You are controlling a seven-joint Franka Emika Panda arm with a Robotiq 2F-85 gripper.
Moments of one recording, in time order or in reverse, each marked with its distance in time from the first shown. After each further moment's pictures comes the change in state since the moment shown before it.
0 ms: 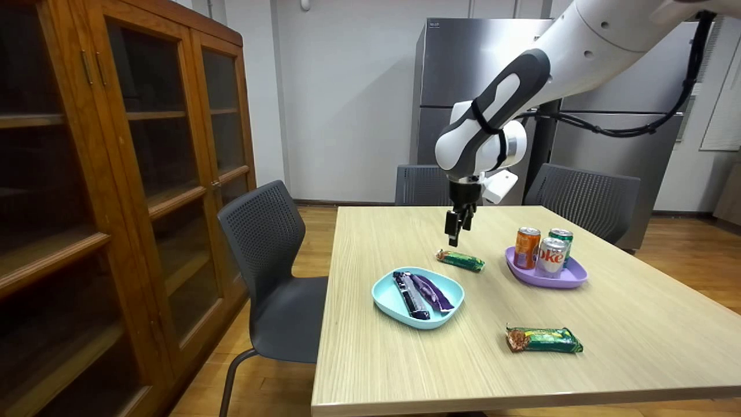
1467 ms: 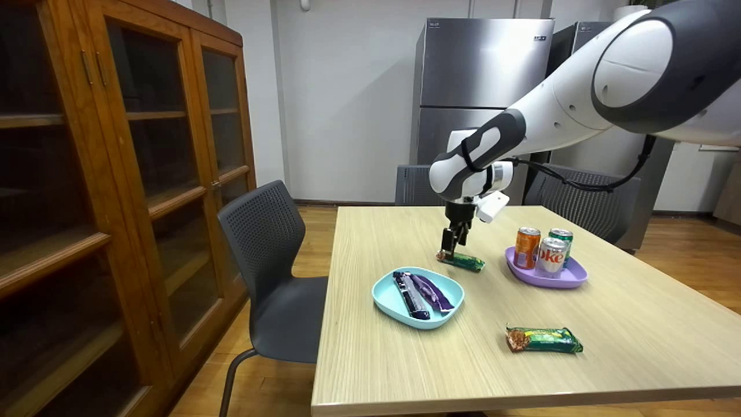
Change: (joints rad) arm 0.000 0.321 0.004 0.437 0.041 -0.124 -0.073
